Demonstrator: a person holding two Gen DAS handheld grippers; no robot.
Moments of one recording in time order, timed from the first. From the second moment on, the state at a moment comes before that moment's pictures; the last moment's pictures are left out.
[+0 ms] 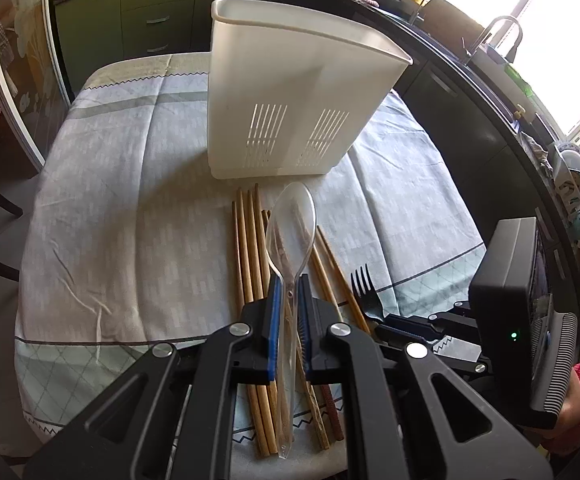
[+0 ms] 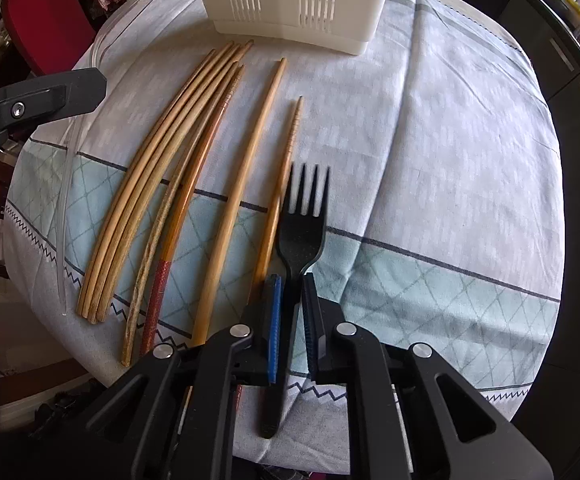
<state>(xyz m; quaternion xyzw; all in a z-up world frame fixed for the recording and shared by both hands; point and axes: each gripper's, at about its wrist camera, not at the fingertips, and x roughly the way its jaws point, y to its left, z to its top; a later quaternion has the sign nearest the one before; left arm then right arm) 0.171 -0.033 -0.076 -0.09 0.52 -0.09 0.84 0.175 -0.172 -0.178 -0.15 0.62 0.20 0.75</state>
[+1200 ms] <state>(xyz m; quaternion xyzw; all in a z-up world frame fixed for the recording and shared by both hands) 0.284 -0.028 0.027 -0.08 0.20 -0.02 0.98 0.213 -0.244 -0.015 0.04 0.38 0.30 0.88</state>
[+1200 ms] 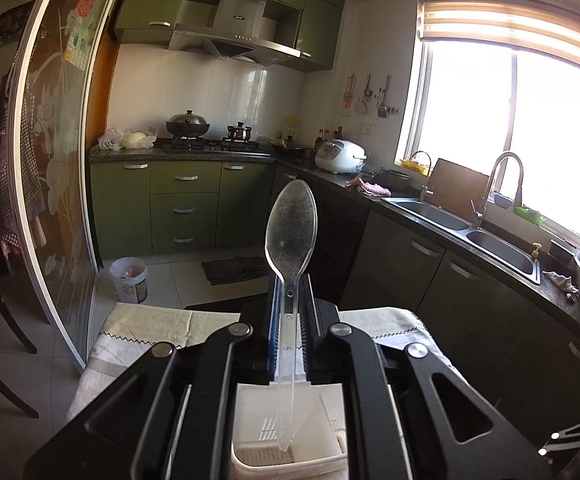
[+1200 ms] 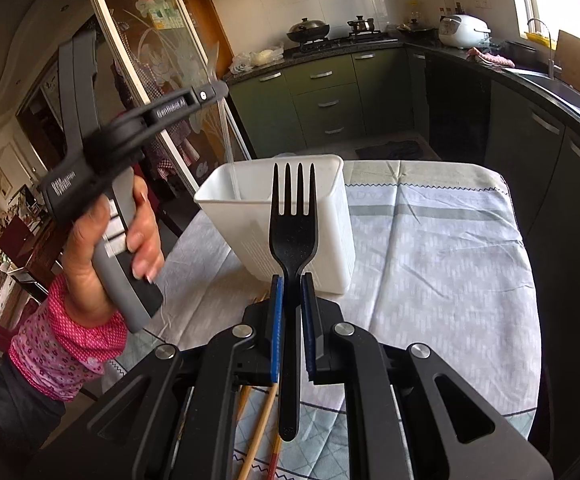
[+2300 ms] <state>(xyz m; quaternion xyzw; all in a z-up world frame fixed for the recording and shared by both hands) 0.214 0.008 0.005 -0.08 0.29 -0.03 0.95 0.287 -0.192 -0.022 0.02 0.24 0.21 0.95</state>
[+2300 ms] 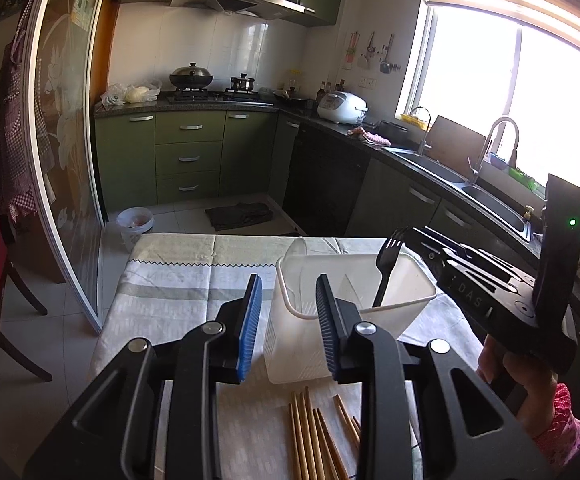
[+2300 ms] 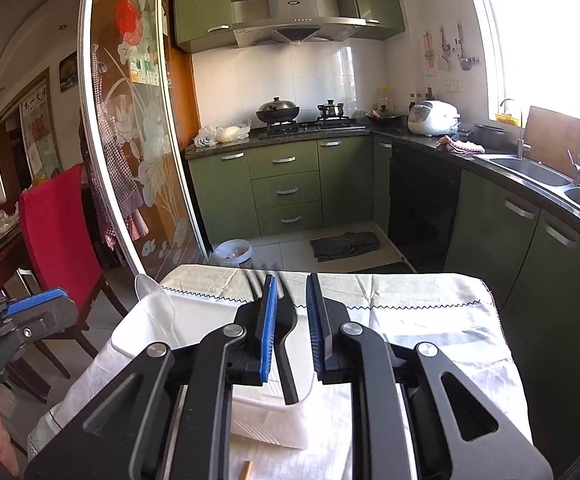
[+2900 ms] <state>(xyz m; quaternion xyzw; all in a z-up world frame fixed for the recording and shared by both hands) 0.219 -0.021 -0.111 -0.03 0.57 -0.03 0.82 0.187 -0.304 -0.041 0.11 0.25 0.23 0.93</state>
